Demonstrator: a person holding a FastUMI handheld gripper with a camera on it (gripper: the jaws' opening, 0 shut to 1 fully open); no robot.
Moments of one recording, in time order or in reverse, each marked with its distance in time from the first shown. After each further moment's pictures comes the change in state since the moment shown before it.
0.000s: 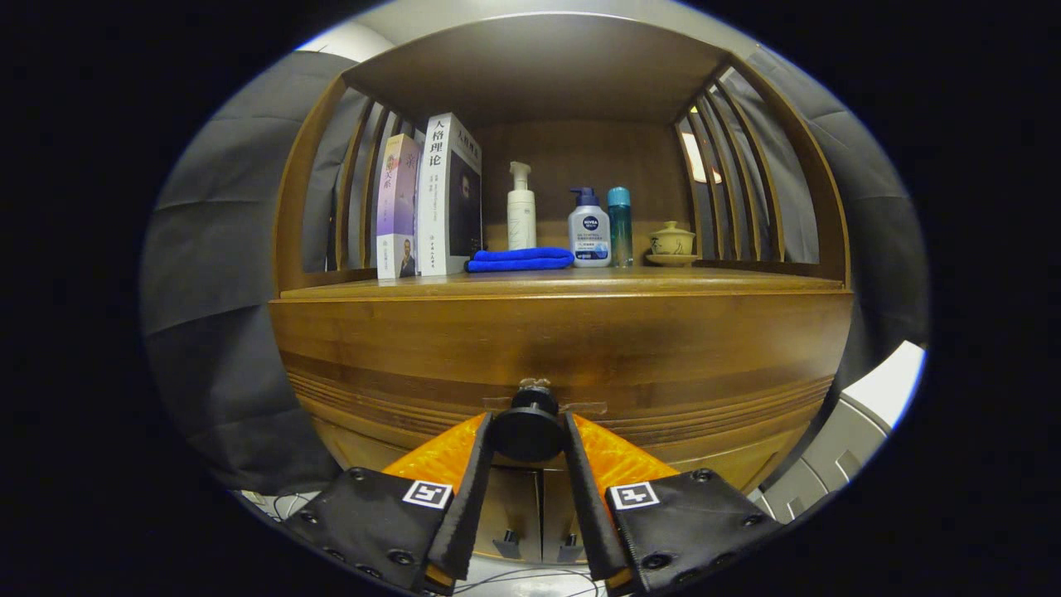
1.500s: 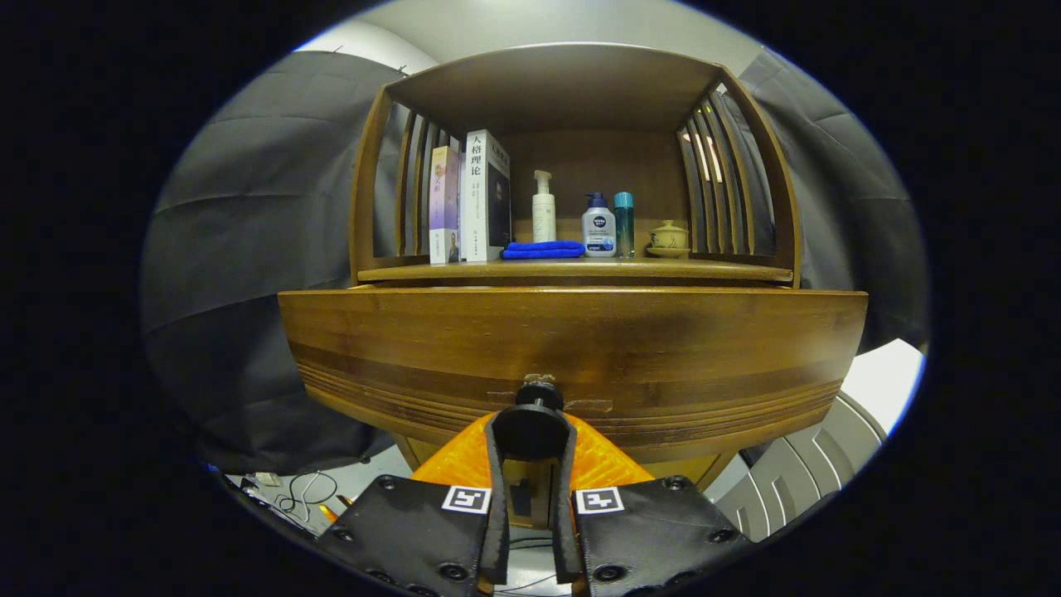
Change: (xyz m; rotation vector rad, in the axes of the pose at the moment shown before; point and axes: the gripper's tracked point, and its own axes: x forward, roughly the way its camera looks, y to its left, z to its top) arm -0.115 0.007 -0.025 -0.032 0.031 0.070
